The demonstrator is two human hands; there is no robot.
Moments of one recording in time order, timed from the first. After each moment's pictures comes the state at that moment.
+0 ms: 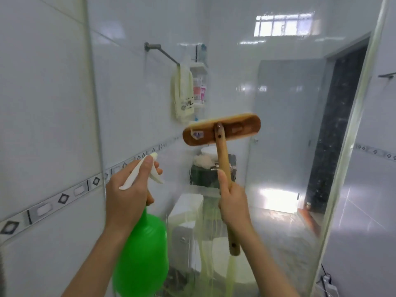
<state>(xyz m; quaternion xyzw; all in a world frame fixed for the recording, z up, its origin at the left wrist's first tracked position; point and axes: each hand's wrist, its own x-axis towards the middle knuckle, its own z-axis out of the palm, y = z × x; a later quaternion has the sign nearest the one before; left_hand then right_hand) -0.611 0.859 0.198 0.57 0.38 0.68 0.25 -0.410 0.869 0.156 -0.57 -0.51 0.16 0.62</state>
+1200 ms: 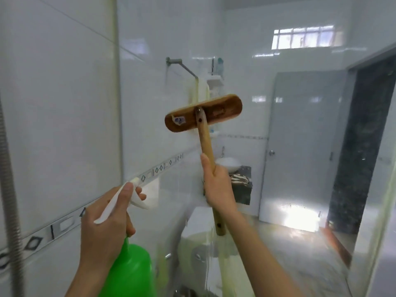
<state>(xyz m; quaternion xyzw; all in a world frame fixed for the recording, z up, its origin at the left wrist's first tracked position) -0.680 0.875 0.182 0.57 0.41 0.69 0.22 -0.474 0.936 0.217 -0.51 -0.59 0.17 0.61</state>
